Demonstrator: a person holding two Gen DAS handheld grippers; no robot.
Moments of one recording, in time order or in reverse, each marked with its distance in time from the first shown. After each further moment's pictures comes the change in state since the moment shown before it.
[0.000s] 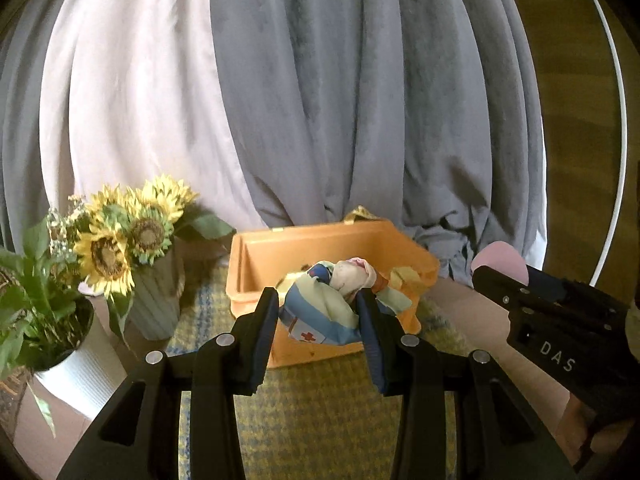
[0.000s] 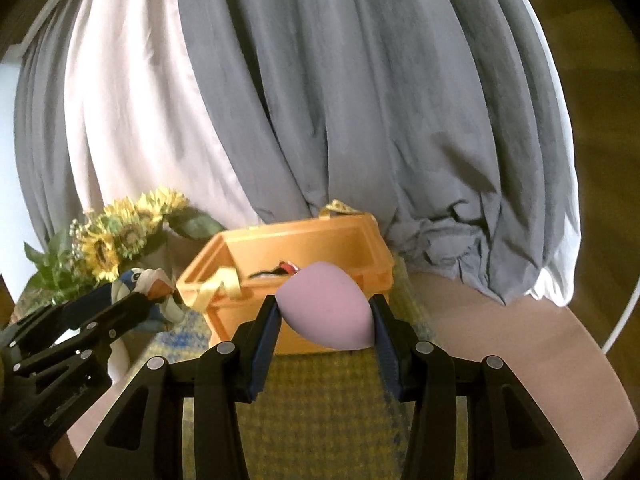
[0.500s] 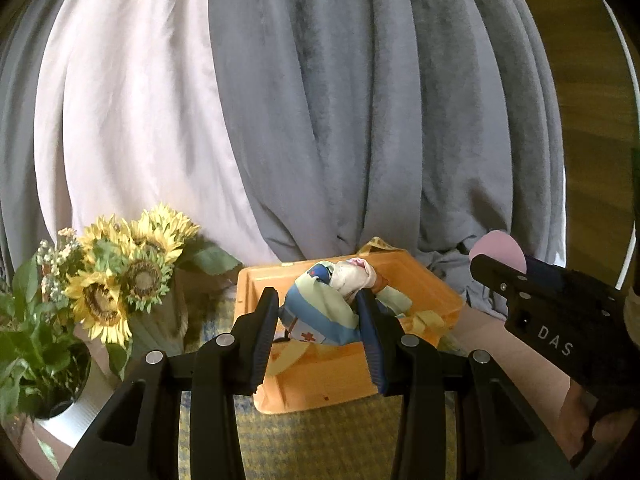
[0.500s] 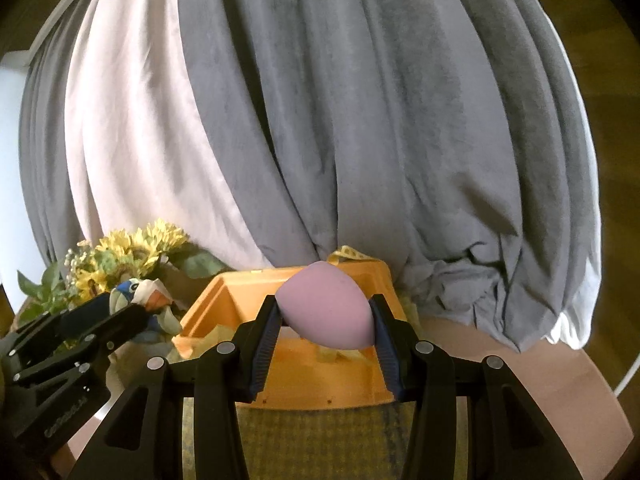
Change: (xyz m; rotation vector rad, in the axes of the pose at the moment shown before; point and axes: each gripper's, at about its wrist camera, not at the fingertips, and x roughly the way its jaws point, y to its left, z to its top) left arm 0.039 0.011 0.033 0.014 -0.049 0.028; right arm 0.042 0.002 0.041 -0.021 -0.071 0.031
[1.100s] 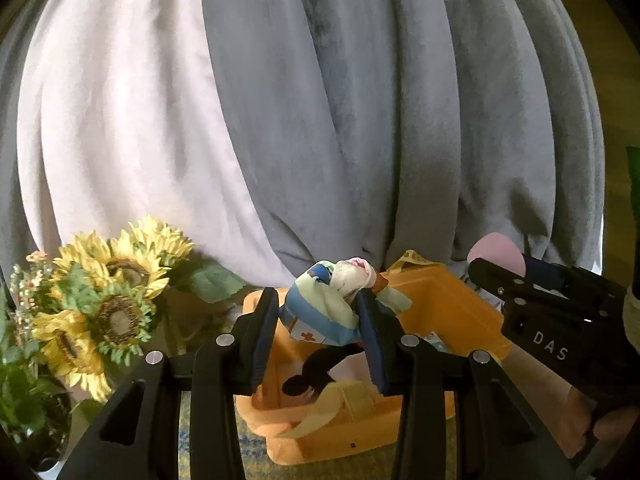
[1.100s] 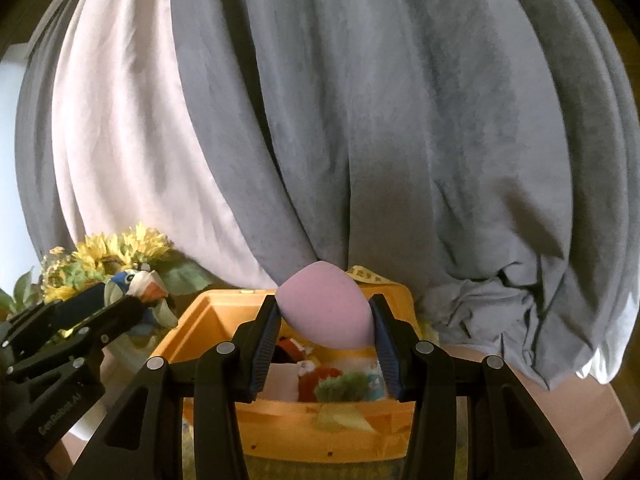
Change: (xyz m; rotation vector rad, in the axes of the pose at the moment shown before) left arm 0.080 0.013 0.018 0.020 0.008 0.041; right arm 0.086 -0.003 0.018 -0.029 0.018 0.028
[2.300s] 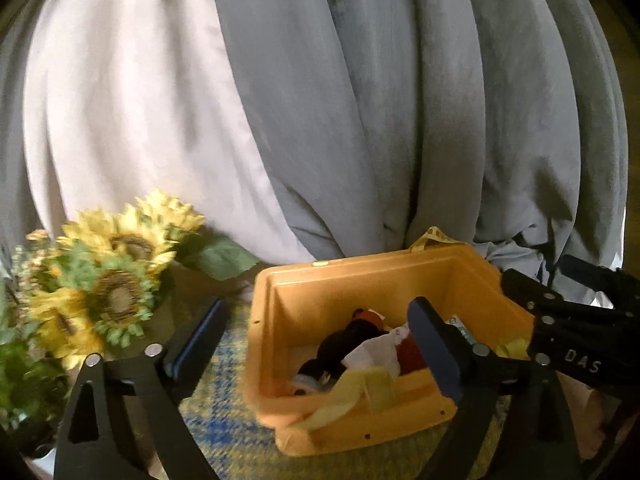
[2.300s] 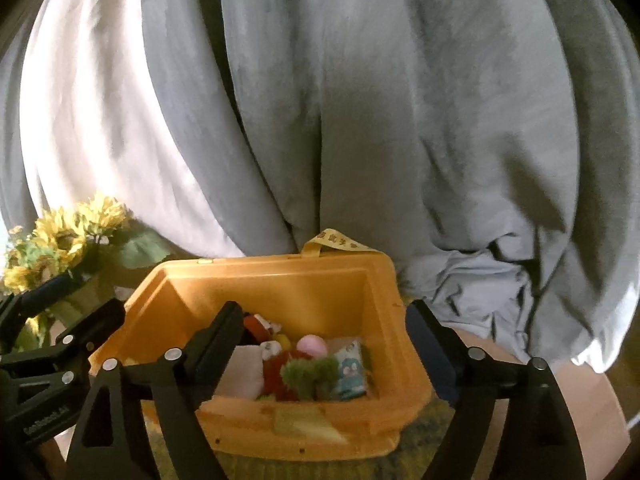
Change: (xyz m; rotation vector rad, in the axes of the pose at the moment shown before) left arm 0.008 0.003 -0.010 -0.010 0.062 0.080; right arm 0.019 -0.017 -0.012 0.003 0.097 -0.089
